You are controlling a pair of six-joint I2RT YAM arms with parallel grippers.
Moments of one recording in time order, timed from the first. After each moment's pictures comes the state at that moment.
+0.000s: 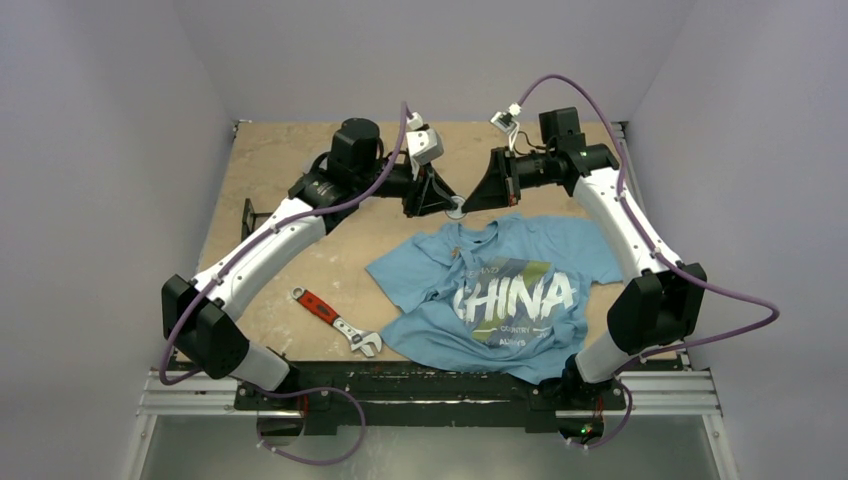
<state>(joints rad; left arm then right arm) -0.59 1.49 1.42 -0.24 0.80 0.11 0.24 1.58 1.54 -0.80 -1.33 -0.01</state>
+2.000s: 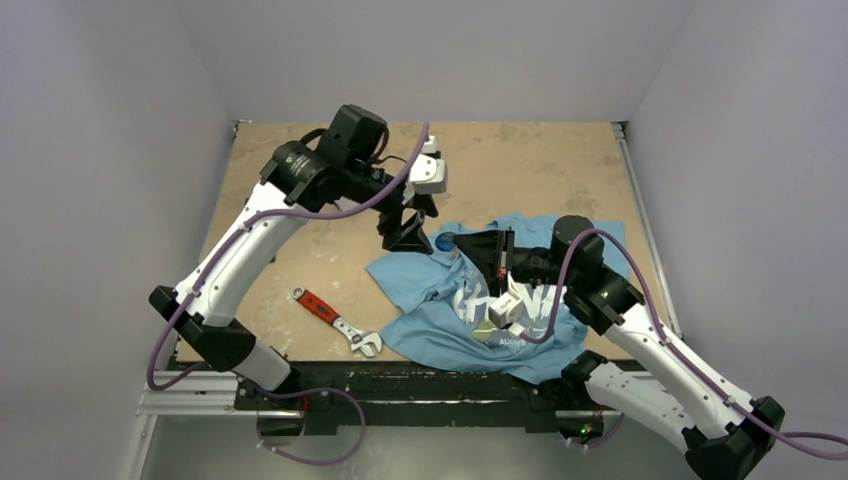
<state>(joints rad) -0.66 1.54 1.90 -1.14 0.83 0.58 0.63 0.82 0.79 -0.16 -0.75 -1.56</state>
